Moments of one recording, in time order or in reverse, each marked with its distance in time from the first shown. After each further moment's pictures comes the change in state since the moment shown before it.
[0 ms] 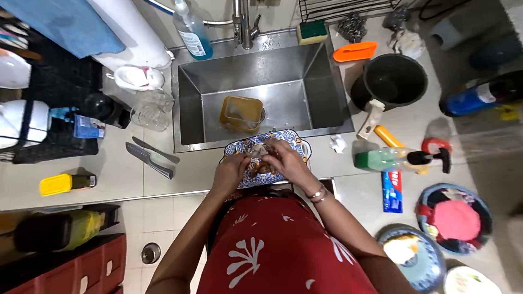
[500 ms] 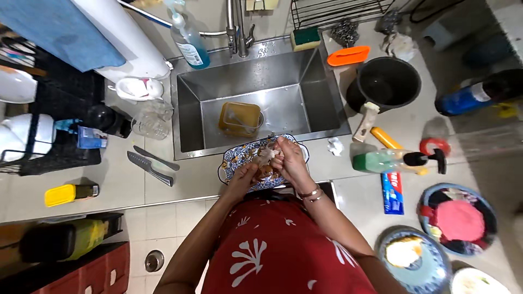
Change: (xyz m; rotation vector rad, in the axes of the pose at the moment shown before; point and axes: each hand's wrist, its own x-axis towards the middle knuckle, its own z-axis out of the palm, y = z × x) left_hand 0.002 0.015 0.025 -1.086 -0.159 -0.284; right_hand 0.016 -0.016 -0.005 1.339 0.281 0.361
